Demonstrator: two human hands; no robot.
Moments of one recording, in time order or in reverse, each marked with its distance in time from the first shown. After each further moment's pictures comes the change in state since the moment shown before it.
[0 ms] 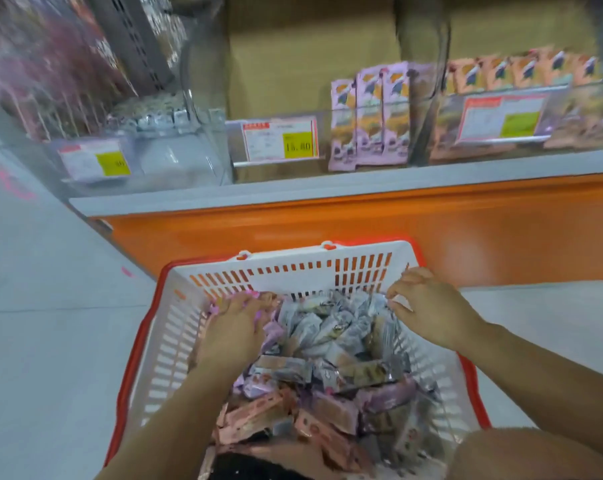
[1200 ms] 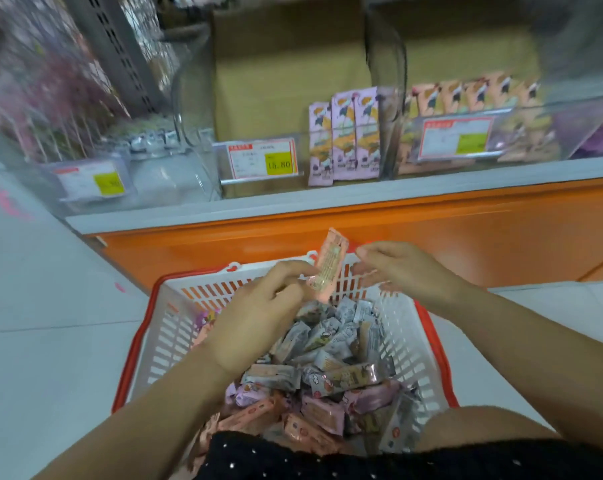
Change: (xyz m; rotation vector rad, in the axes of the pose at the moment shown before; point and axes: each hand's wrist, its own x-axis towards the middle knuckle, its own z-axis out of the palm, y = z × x) left_hand -0.035 0.068 -0.099 -0.275 0.352 0.741; right_hand -0.010 -0.042 -0.087 0.995 -0.045 0.207
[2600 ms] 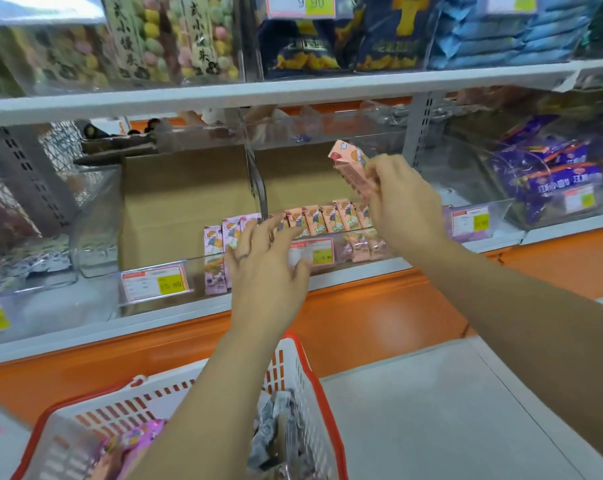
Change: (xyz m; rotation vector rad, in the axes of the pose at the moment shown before) left_hand 0.182 0.128 -0.033 0.036 0.284 -0.369; right_hand -0.039 -0.083 -0.187 -0.881 1.020 -0.392
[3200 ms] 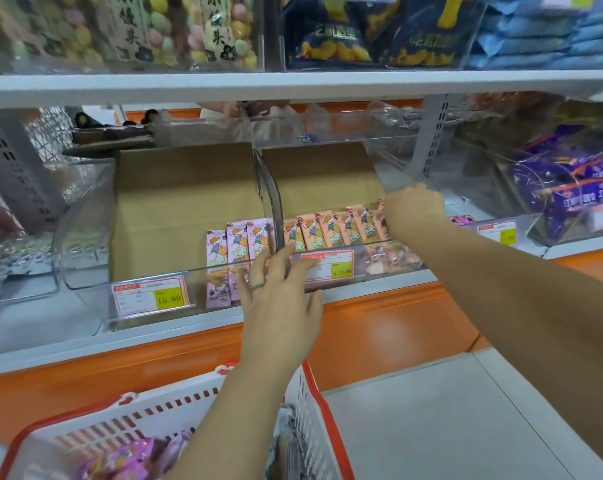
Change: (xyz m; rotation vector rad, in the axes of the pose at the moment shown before) left_hand 0.002 -0.022 0.022 -0.009 -0.122 -0.008; right_hand 0.053 0.017 0.057 -0.684 -0.534 0.126
